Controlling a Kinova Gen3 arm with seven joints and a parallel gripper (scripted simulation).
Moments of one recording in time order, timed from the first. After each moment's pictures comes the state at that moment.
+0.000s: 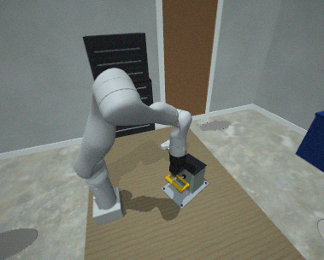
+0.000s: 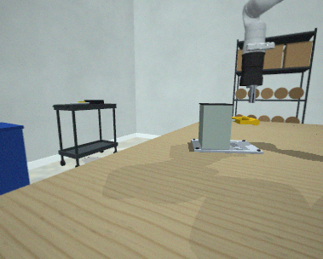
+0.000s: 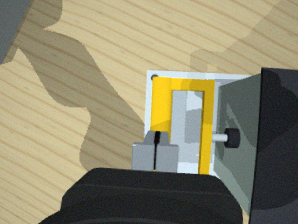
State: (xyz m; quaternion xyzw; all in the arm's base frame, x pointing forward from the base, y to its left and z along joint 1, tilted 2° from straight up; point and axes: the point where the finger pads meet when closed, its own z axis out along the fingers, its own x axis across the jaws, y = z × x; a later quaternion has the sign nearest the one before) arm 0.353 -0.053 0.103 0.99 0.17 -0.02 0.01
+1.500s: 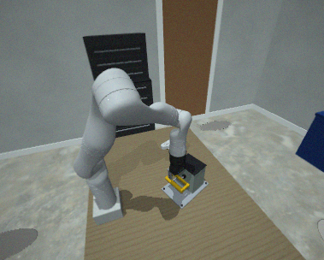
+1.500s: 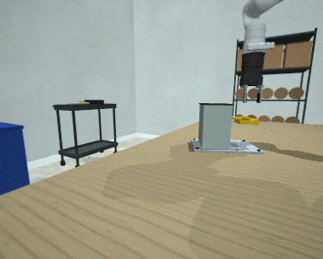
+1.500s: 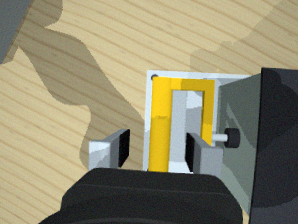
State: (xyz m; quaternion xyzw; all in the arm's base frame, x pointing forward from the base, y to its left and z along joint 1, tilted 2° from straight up) arm 0.353 -0.053 0.103 0.99 0.17 -0.02 0.01
